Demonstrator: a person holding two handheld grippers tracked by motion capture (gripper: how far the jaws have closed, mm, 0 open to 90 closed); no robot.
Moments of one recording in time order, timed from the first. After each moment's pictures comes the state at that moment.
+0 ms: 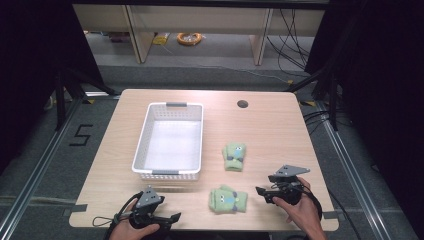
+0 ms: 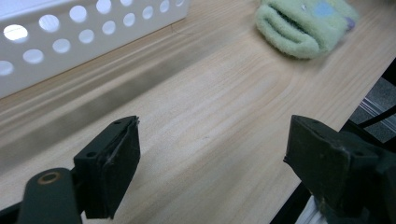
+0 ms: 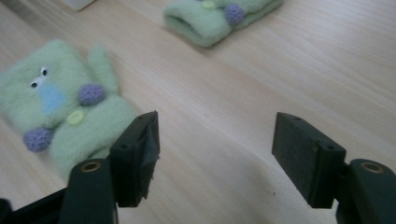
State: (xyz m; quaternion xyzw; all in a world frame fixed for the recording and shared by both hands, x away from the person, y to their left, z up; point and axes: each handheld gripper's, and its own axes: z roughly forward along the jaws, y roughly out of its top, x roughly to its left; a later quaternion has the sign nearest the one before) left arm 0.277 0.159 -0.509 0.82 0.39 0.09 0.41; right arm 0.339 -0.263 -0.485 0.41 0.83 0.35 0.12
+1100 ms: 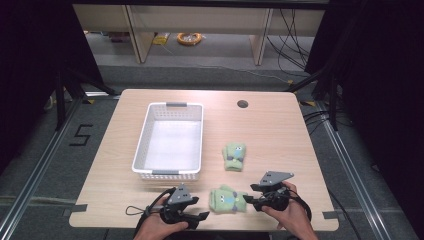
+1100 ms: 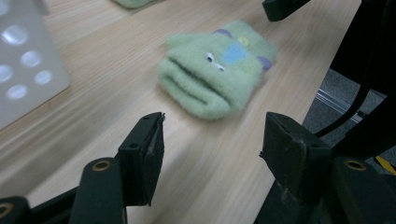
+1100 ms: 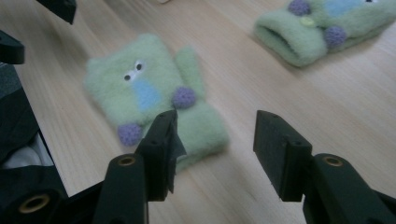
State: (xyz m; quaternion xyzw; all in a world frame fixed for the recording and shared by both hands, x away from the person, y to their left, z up) left arm 0.290 0.078 -0.499 0.84 0.32 0.04 0.44; right arm 0.324 -0.225 -0.479 0.32 0.88 0.35 0.09
